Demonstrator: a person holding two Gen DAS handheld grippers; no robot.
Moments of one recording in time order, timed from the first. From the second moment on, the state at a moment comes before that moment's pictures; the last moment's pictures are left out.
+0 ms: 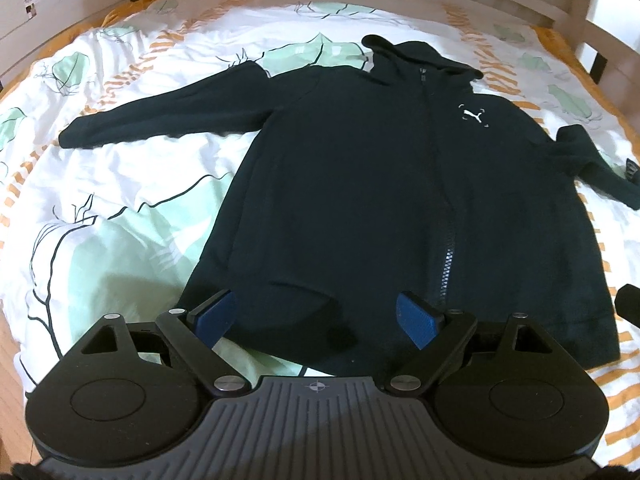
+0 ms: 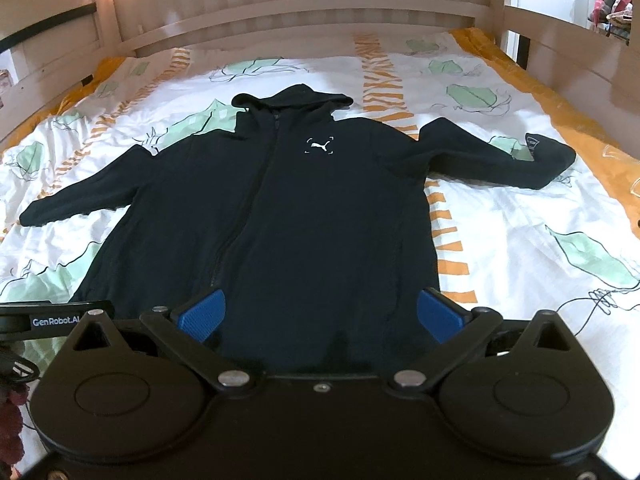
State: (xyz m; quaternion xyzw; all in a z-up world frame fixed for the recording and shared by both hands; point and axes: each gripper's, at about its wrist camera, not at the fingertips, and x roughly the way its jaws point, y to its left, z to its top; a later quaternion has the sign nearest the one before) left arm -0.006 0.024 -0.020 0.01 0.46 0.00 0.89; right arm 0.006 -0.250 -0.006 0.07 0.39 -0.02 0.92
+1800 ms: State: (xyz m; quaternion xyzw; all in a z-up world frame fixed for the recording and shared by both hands) left arm 0.026 0.016 -0.049 0.01 0.42 -0.04 0.91; right arm 0.036 -0.285 -0.065 0.15 0.39 -0.01 0.91
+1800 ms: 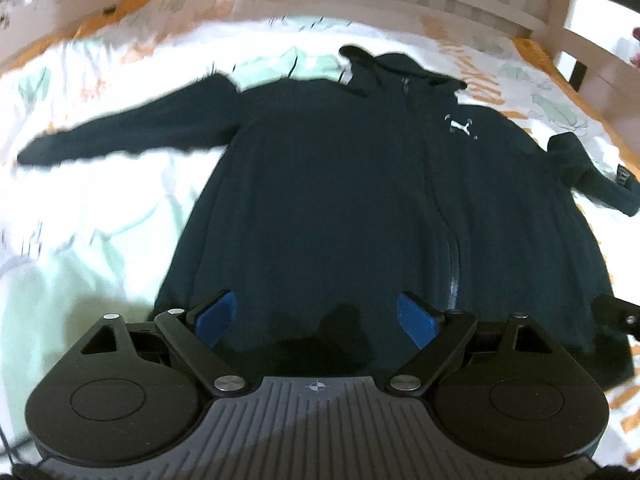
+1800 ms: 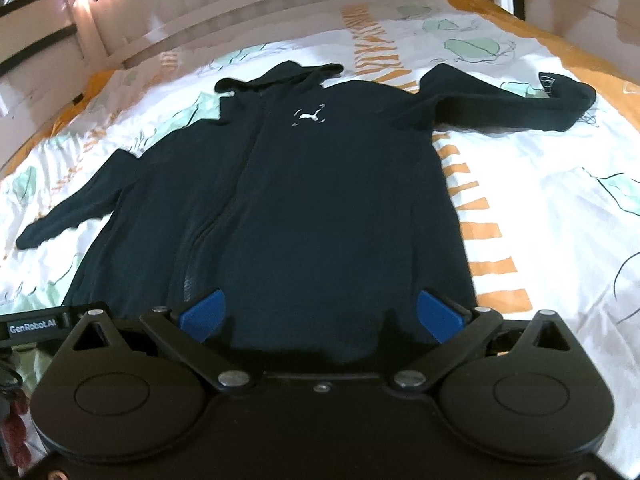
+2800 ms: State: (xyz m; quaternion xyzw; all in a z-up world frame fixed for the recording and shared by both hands) left arm 0.163 0.141 -0.048 -0.06 0.35 0.04 0.93; right arm 0.138 -0.321 -0.073 0.13 0.38 0.00 0.91
